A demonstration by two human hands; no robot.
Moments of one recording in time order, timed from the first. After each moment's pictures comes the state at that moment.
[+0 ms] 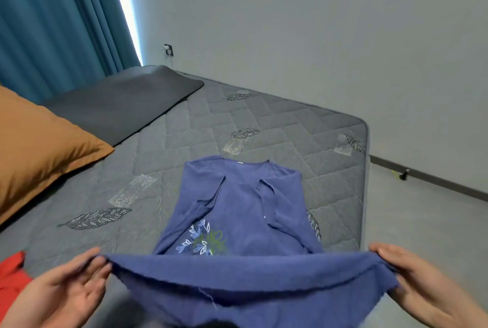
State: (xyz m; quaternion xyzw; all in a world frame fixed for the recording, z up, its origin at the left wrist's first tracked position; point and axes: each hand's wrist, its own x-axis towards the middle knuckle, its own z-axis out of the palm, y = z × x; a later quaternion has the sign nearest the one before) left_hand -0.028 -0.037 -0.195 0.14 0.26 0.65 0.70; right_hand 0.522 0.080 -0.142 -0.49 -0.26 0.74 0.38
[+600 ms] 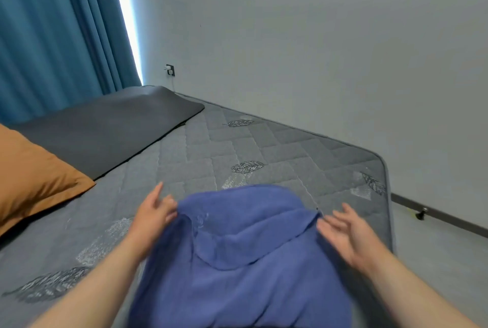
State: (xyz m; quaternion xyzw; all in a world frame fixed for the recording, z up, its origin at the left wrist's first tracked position) left_hand 0.018 0.232 -0.176 0.29 0.62 0.60 0.42; right_hand 0.408 0.303 -0.170 -0.49 -0.22 0.67 0.51
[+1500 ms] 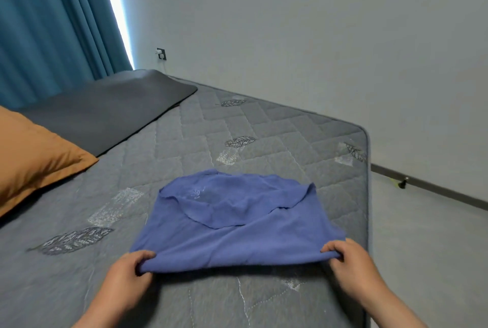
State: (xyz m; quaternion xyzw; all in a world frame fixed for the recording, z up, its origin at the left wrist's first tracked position) left_hand 0.026 0.048 -0.223 0.49 0.81 0.25 0.21; right_hand 0.458 0.155 -0.220 -0.67 -0.66 0.24 0.23
